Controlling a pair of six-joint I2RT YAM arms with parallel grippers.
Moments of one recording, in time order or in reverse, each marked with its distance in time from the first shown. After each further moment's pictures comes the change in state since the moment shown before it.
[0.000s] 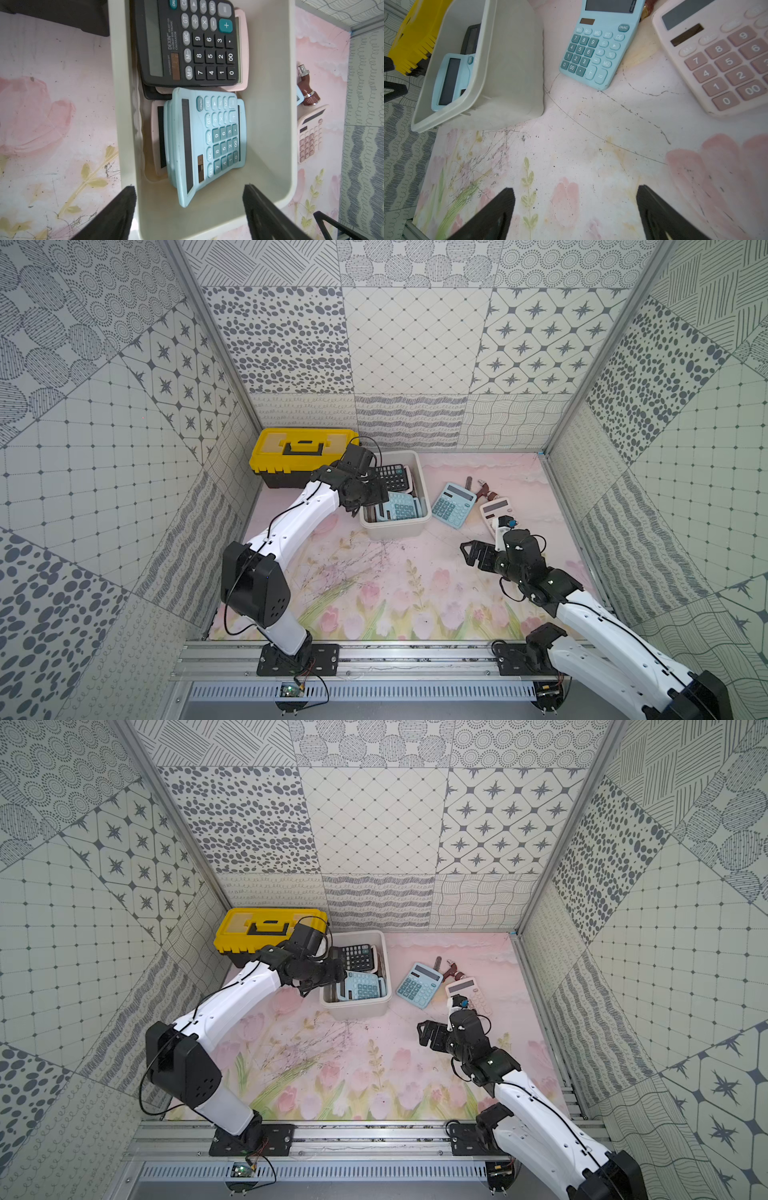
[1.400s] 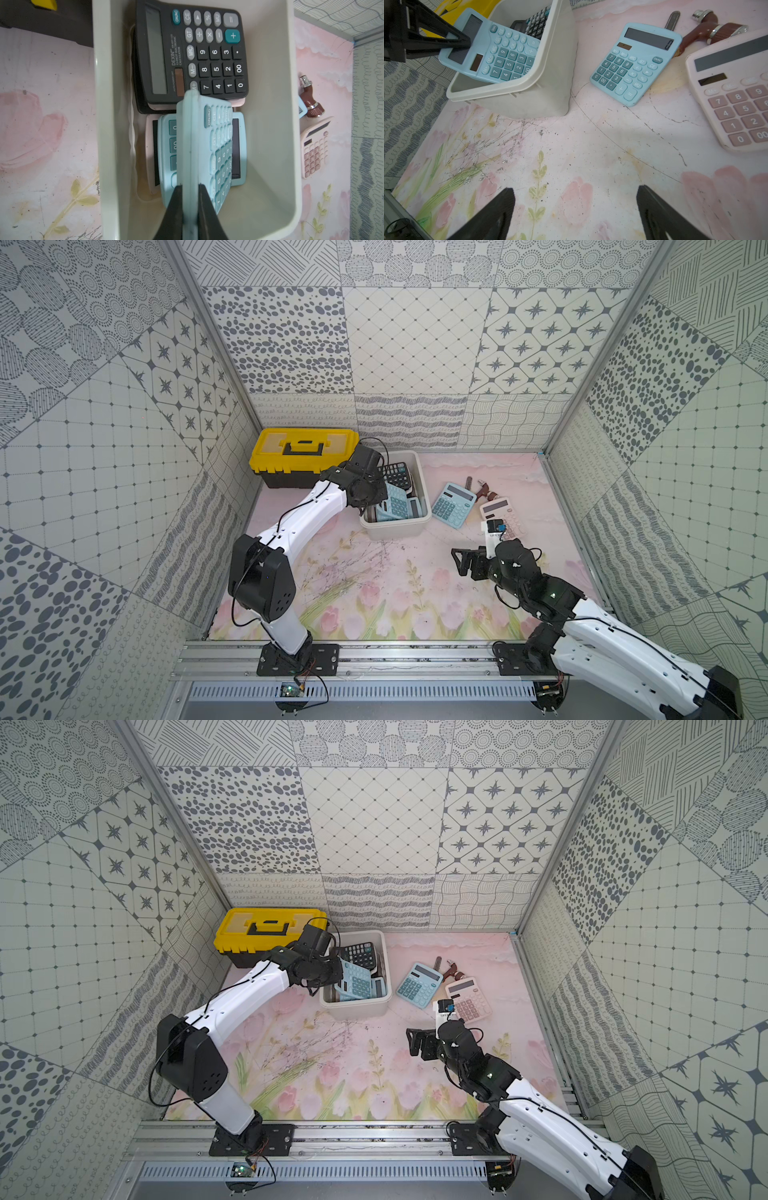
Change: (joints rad) left arm -0.031 0.034 -0.014 0.078 -0.054 -0.025; right arm 0.253 -0.076 0.013 0.005 0.220 -0.083
